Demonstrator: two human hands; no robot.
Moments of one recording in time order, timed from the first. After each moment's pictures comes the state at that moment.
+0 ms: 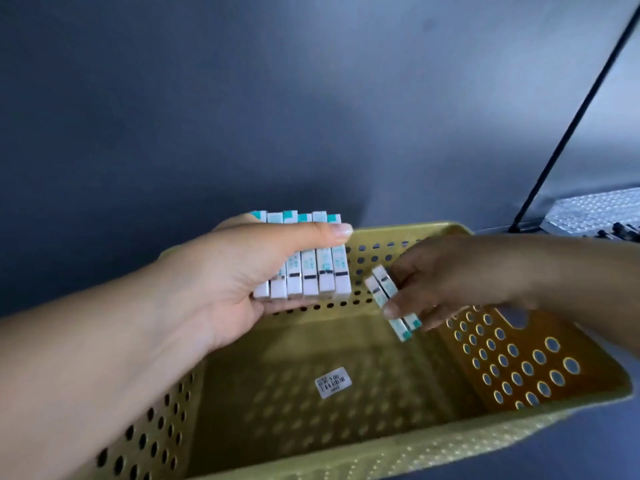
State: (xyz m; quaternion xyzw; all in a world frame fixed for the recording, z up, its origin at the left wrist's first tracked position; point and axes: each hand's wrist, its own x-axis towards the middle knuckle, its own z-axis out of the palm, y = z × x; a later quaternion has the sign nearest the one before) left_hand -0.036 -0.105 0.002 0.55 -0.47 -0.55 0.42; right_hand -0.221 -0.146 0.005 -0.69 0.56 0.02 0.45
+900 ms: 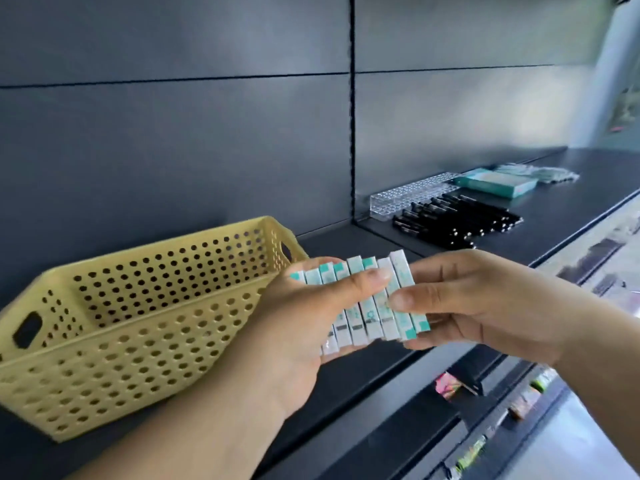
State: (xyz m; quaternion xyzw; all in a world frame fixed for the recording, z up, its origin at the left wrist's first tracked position) left_hand -0.215 0.040 -0.011 0.39 -0.51 -0.65 0.41; right_hand -0.377 0.070 0.006 -0.57 0.48 -0.33 0.58
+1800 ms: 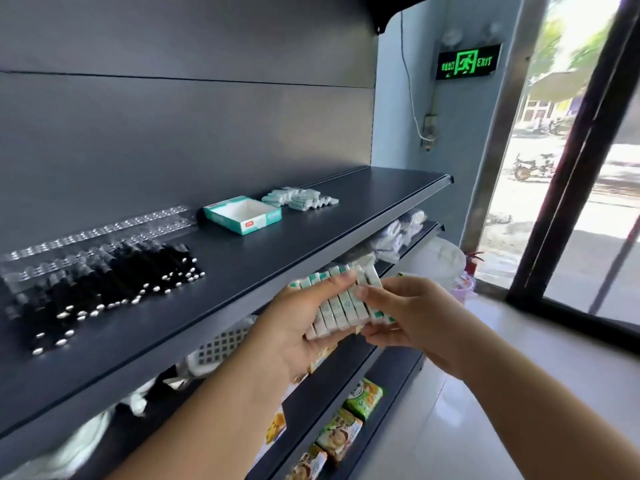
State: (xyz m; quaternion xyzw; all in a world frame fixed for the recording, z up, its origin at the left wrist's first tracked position) left_hand -0.790 0.010 -0.069 0.32 -0.47 -0.77 0.28; right_hand -0.895 0.097 -0.051 -0.36 0.67 -0.51 0.41
